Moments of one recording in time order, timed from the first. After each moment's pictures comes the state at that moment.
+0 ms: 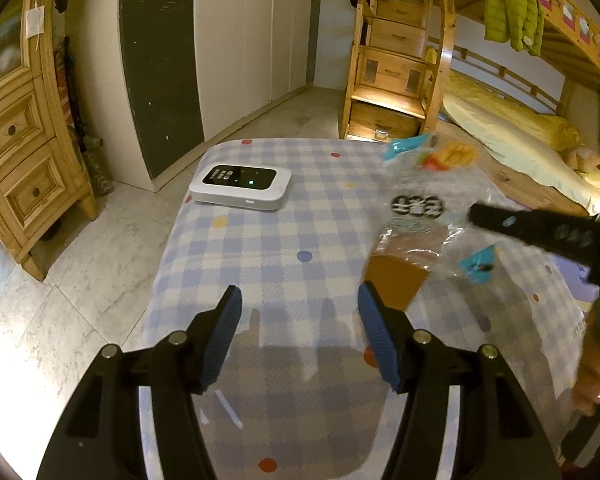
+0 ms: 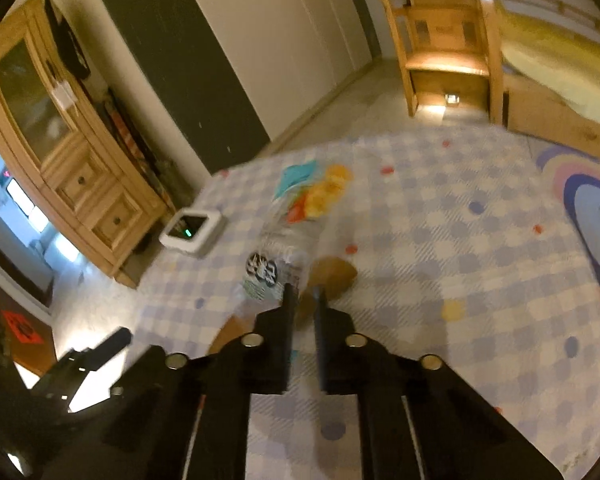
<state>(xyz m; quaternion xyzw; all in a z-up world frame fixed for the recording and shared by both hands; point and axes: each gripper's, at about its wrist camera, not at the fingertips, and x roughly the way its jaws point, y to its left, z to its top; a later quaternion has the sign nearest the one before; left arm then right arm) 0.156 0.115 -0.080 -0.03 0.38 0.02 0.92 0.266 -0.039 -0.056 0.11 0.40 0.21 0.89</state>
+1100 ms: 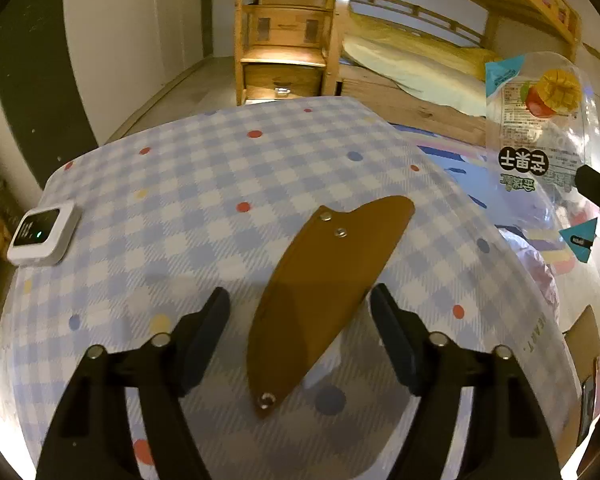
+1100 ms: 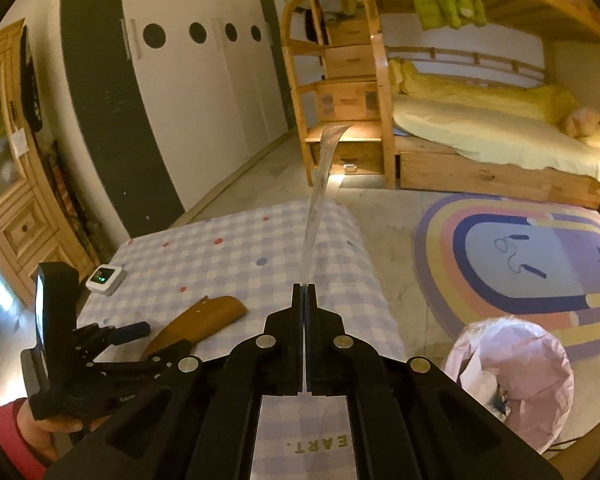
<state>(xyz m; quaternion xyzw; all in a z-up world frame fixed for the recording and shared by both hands) 0.231 -0.016 -0.109 0.04 0.44 -0.13 0.89 0.201 -0.186 -0.031 0.09 0.31 0.05 0.95</state>
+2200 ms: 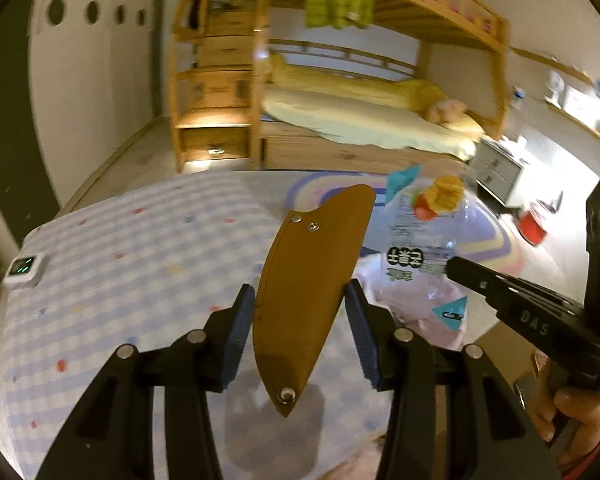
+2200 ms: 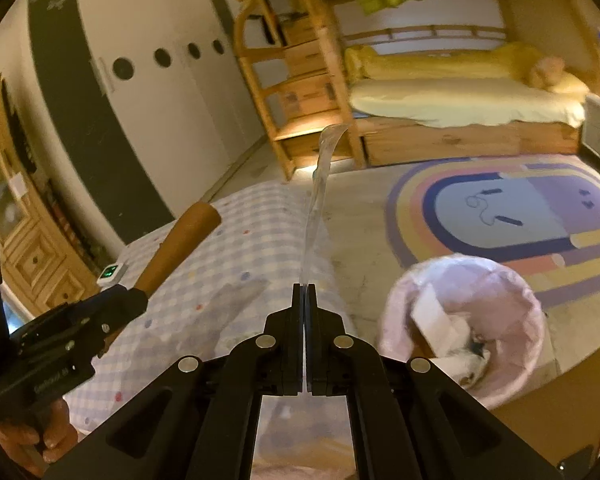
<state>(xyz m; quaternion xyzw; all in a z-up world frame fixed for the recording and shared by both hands) 0.099 -0.144 -0.027 0.04 0.34 -0.23 0.91 0.094 -0.292 -0.038 0.17 0.31 0.01 0.93</state>
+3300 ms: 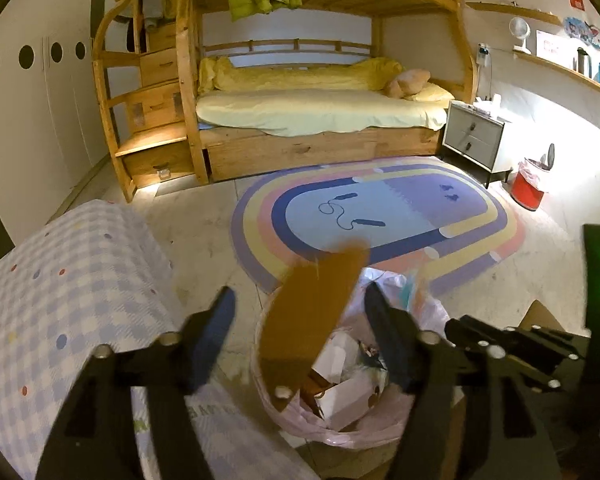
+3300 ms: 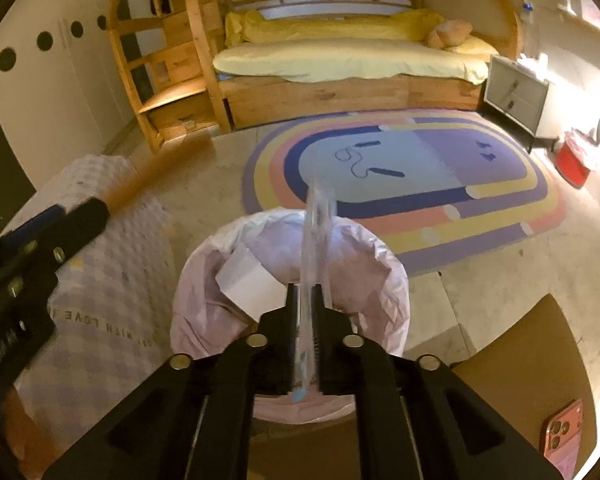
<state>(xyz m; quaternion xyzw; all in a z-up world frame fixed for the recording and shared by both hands) 0.148 -0.333 -0.109 0.10 0.31 -0.26 0.91 0.102 -0.417 -0.131 0.16 0.39 -0.17 0.89</state>
